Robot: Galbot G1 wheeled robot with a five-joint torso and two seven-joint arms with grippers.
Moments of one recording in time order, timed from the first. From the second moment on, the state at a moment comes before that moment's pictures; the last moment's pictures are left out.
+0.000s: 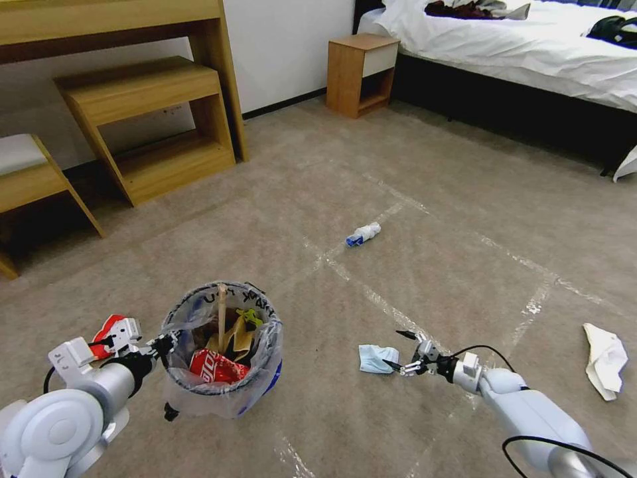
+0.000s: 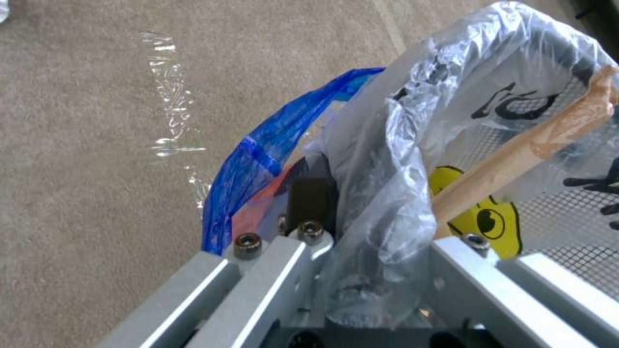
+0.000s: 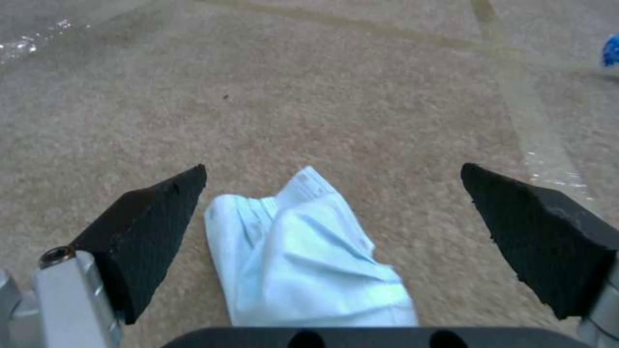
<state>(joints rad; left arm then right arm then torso) 1.52 -1.14 -0.83 -2.22 -1.32 0.69 -0.50 -0.68 1.12 0.00 0.51 0.39 0.71 -0.92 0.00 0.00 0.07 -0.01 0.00</state>
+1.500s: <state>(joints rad) 1.52 -1.13 -0.82 -2.21 -1.31 0.68 -0.50 -0.68 1.19 -0.01 0.40 0.36 0.67 -0.85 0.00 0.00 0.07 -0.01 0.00</state>
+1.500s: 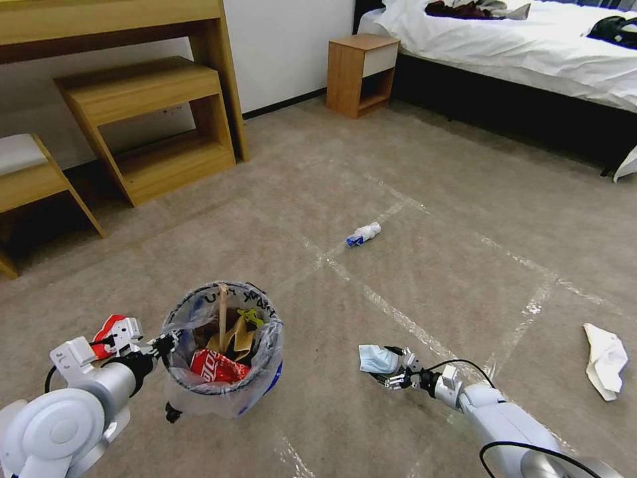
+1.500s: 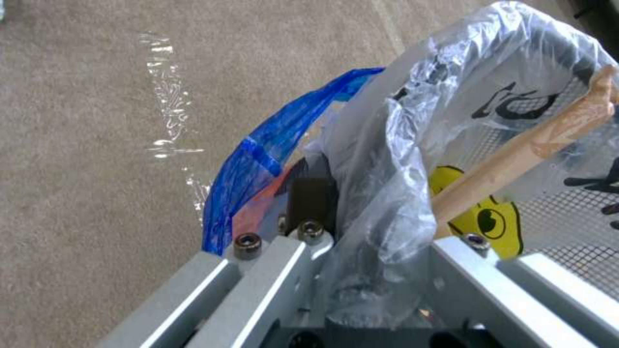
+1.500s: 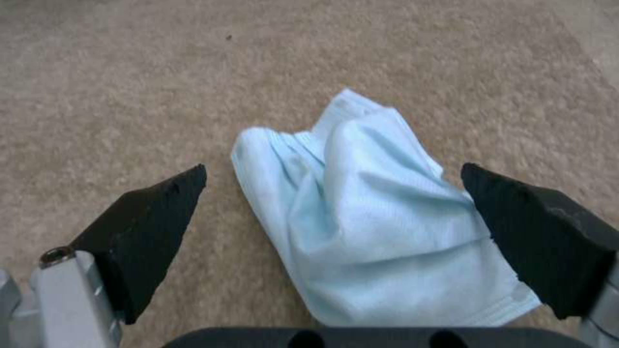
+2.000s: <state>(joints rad) 1.50 -1.13 -0.82 -2.19 -1.31 0.68 -0.50 -0.67 1.18 -0.02 0.39 0.32 0.65 -0.79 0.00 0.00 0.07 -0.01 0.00</state>
